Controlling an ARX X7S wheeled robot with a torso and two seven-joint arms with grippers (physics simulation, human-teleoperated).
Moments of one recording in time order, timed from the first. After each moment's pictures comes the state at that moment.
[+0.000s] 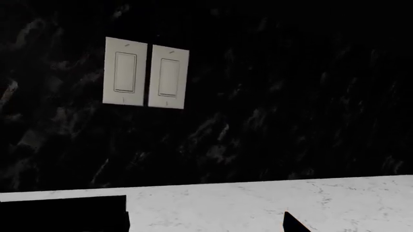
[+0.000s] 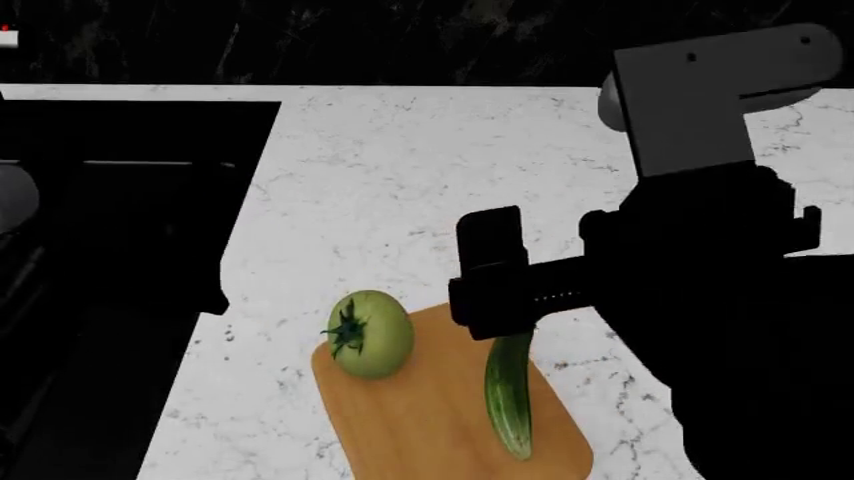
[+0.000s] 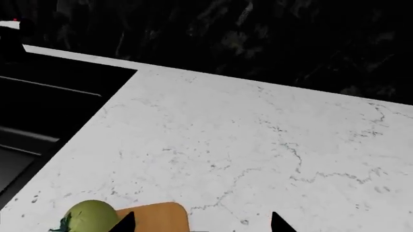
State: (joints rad) left arm -0.67 -0.26 0.02 0.64 -0.84 -1.01 -0.34; right arm 1.60 0.94 -1.22 -0.30 1.96 0.64 0.86
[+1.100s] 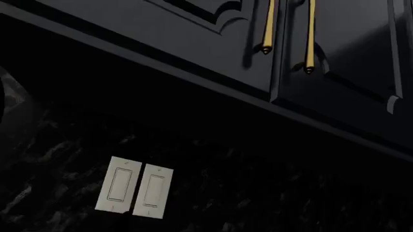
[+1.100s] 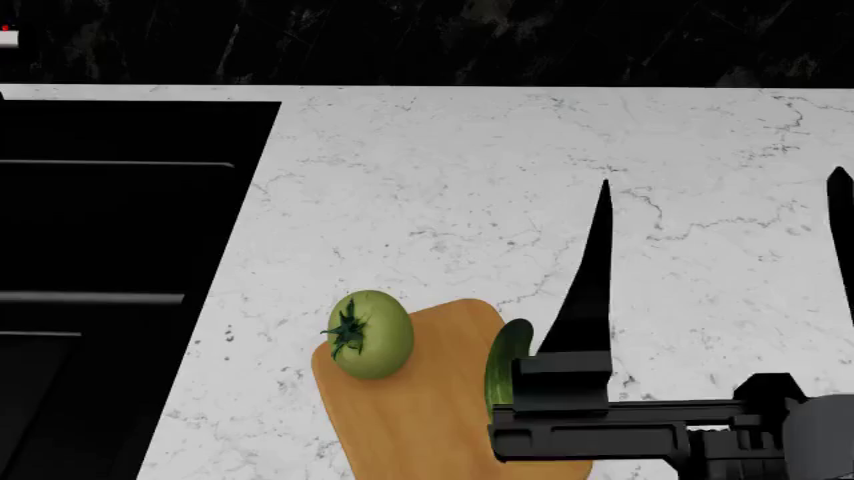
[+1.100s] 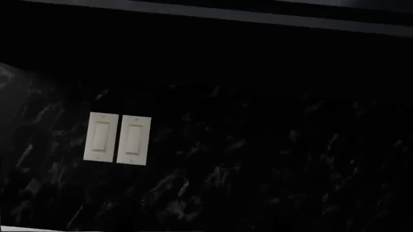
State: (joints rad) left arm -0.41 -0.75 0.22 1.03 -1.02 -0.17 -0.71; right arm 1.13 1.26 -1.20 -0.97 0.99 0.01 1.22
